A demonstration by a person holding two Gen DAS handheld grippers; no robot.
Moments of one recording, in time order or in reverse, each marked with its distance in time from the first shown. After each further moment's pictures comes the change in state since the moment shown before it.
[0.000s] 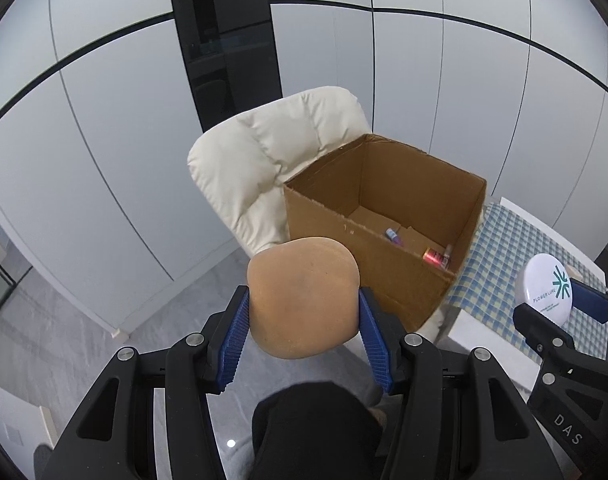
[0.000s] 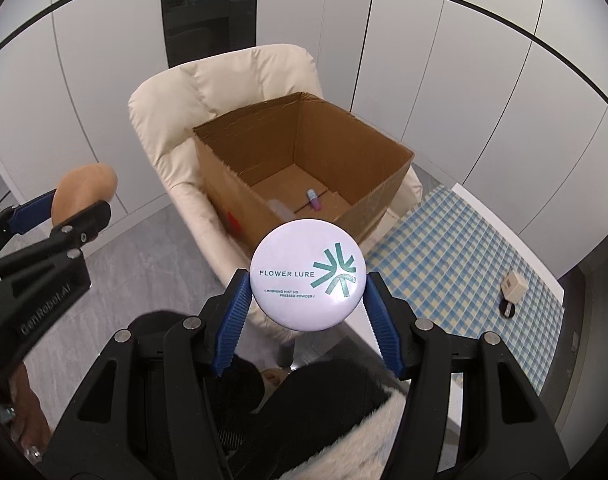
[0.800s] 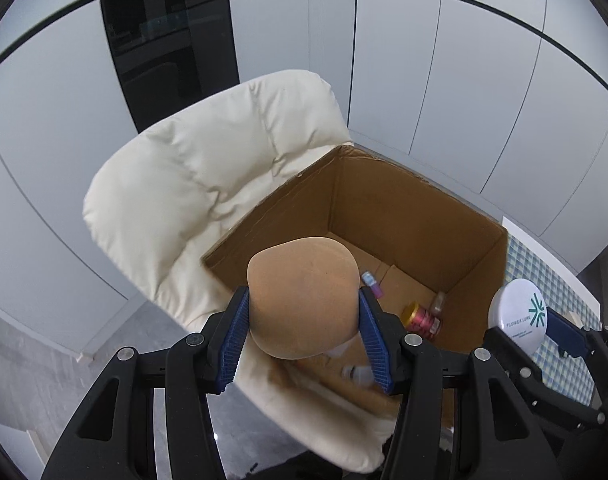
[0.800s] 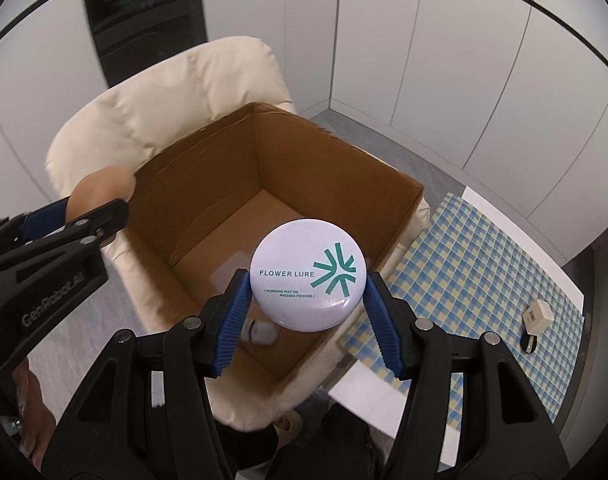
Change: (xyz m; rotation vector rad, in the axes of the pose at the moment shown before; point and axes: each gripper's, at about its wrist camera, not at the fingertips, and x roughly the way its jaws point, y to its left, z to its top) left arm 0.160 -0.040 0.126 0.015 0.110 -0.105; right arm 0.149 -0.047 0.118 0.136 0.073 -0.017
